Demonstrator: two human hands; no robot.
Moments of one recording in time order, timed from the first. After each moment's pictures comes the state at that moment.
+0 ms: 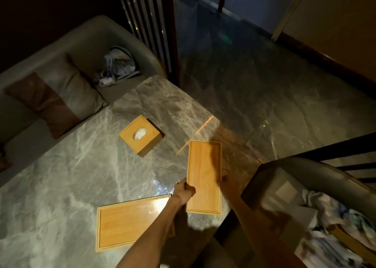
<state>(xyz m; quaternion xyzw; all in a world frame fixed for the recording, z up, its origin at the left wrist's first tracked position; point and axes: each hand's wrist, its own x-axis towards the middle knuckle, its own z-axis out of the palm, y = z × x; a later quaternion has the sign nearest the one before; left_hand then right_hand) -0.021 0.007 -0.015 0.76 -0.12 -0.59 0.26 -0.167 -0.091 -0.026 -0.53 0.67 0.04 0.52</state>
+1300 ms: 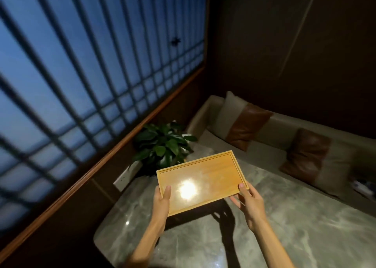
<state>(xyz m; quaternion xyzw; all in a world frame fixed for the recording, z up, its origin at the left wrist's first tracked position) 0.152 0.770 0.160 0.65 0.32 0.06 0.69 0.231 0.521 0.161 -0.58 0.21 0.13 0.78</state>
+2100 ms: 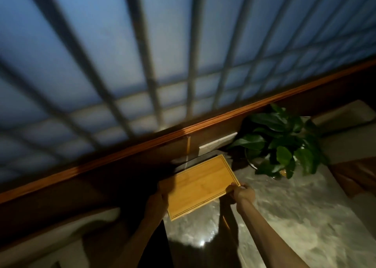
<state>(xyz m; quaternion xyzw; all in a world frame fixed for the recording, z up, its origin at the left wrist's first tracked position) 0.023 0.976 -0.022 0.70 0.61 -0.09 0.38 0.265 0.851 -0.021 -0.83 0.17 0.31 0.43</state>
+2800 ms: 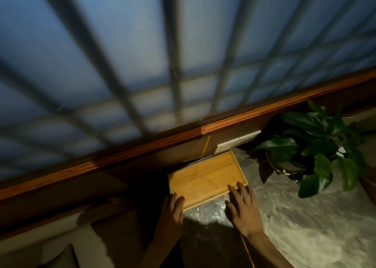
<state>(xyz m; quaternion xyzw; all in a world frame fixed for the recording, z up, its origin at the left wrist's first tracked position) -0.013 0.934 -0.056 0.84 0.46 -0.04 0.30 0.223 0.815 -0.060 -0.87 -0.43 0.25 0.04</state>
